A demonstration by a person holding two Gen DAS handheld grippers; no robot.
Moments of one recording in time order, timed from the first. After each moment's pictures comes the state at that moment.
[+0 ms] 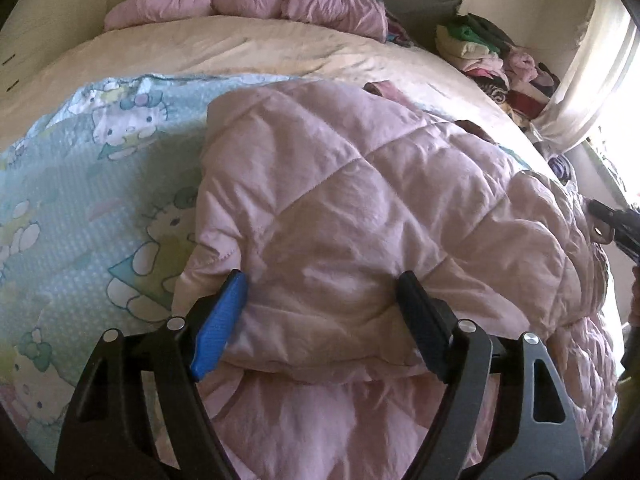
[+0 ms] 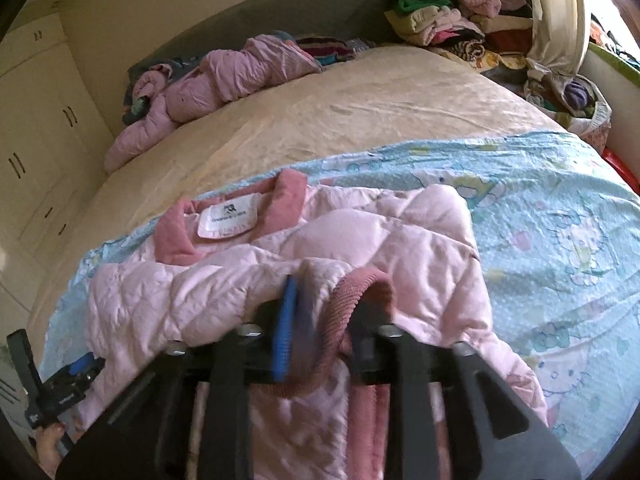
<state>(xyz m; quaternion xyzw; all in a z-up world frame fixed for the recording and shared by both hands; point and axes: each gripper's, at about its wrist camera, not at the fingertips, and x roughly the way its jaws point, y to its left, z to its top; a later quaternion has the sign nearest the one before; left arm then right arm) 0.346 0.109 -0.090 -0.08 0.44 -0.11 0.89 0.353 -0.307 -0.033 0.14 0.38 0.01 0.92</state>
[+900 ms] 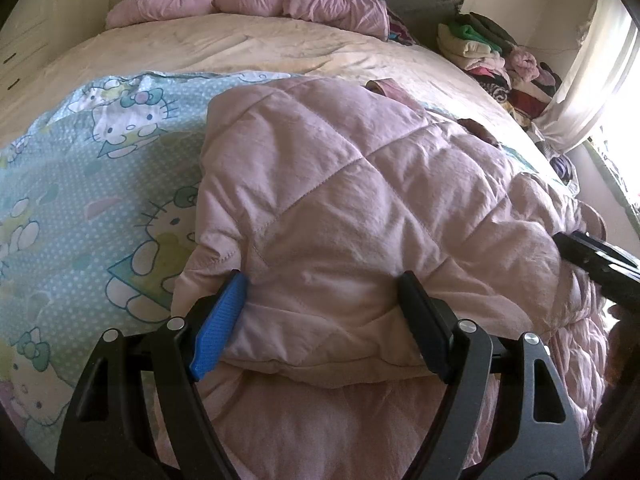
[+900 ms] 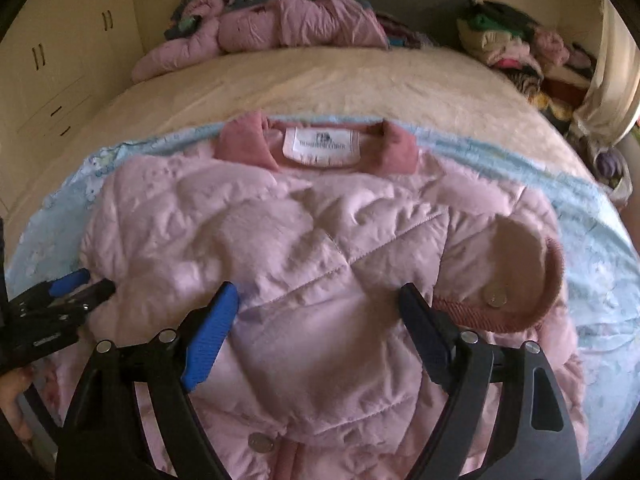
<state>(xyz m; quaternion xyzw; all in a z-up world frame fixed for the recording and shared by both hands) 0.346 0.112 -0.092 -0.08 0.44 -0.11 0.89 0.365 -0.169 -0.067 0.00 0.43 0.06 0.90</state>
